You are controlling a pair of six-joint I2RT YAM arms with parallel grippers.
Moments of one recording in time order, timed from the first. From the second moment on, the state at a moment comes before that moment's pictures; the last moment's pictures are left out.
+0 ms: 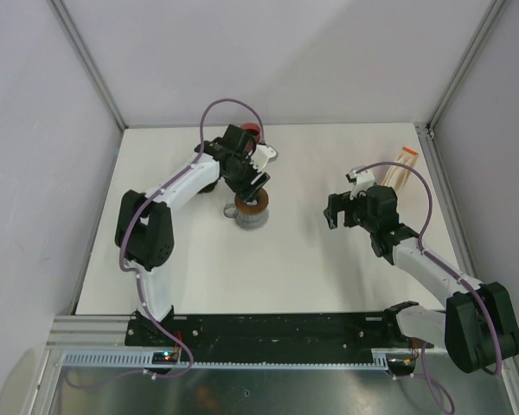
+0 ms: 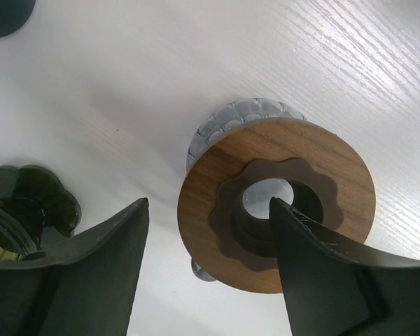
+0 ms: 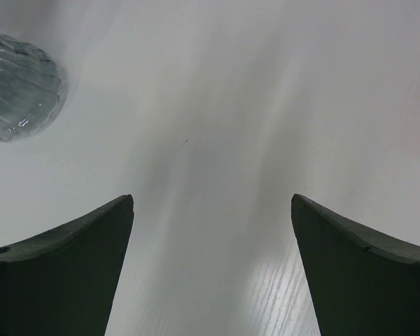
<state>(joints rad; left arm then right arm) -0.48 1.92 1.63 -0.79 0.18 0.41 0.31 1.15 0.58 0.11 -0.12 0.06</state>
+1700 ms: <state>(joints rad) 0.71 1.29 0.96 -0.89 0.34 0.74 0.38 1.12 0.63 0.10 -0.20 0.07</state>
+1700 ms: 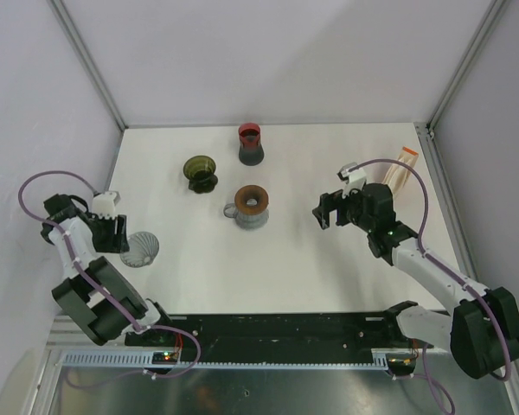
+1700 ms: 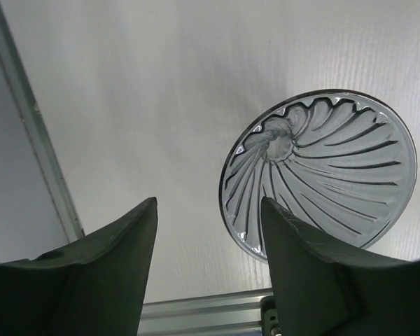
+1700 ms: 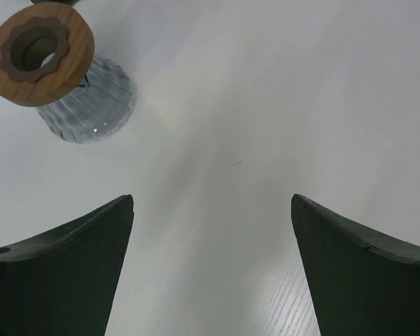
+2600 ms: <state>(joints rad) 0.67 1.31 0.92 -0.88 0.62 0.64 0.50 1.14 0.75 -0.06 -0.08 0.07</state>
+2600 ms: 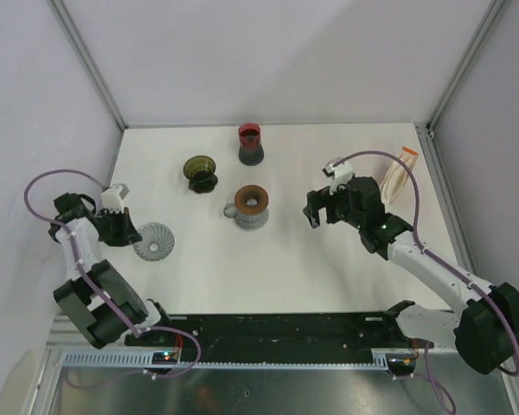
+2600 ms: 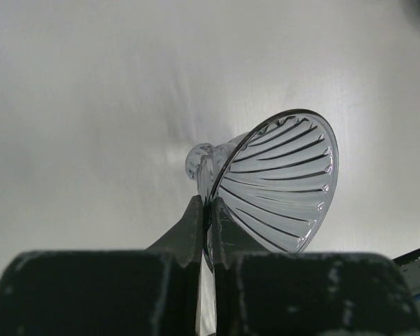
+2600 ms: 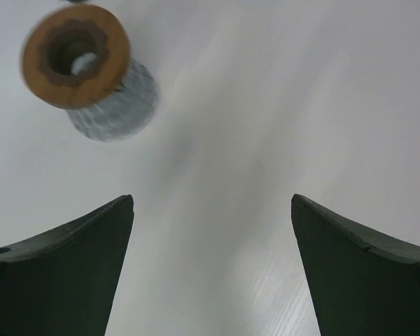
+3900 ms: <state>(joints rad) -0.08 1.38 1.39 -0.85 0.68 -0.05 0.86 1.78 1.64 -0.33 0.01 0.37</state>
